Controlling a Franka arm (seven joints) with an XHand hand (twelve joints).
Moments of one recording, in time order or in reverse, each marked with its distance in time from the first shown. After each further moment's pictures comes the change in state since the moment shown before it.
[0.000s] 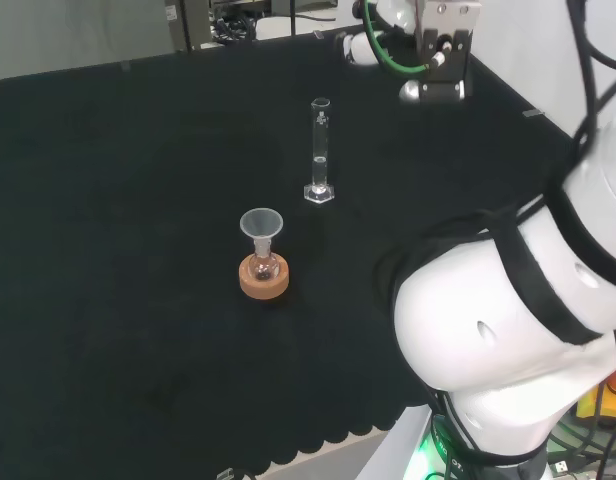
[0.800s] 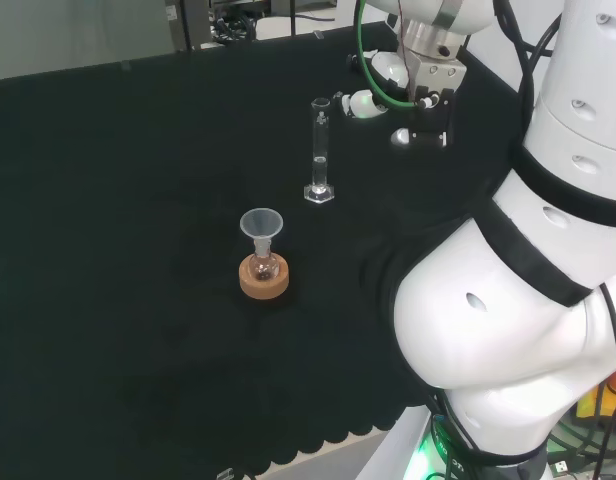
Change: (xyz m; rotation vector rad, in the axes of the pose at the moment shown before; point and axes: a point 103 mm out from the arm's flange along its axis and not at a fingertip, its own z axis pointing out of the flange) arm -0.022 0.041 0.084 0.017 0.106 -0.028
